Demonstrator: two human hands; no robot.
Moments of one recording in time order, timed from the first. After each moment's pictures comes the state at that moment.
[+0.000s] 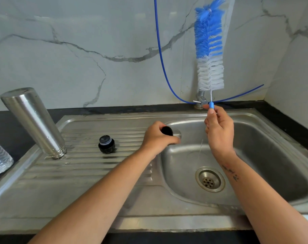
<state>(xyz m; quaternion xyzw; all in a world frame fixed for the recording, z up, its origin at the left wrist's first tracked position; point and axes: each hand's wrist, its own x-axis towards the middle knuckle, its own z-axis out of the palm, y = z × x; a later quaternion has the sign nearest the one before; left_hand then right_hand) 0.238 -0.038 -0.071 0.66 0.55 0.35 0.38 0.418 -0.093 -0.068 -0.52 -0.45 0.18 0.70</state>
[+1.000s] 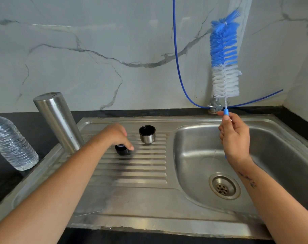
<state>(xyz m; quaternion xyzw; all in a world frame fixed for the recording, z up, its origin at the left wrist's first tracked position) 0.080 0.010 -0.020 0.69 0.69 0.02 0.21 0.412 -0.094 -0.067 -0.51 -0.44 0.21 0.70</state>
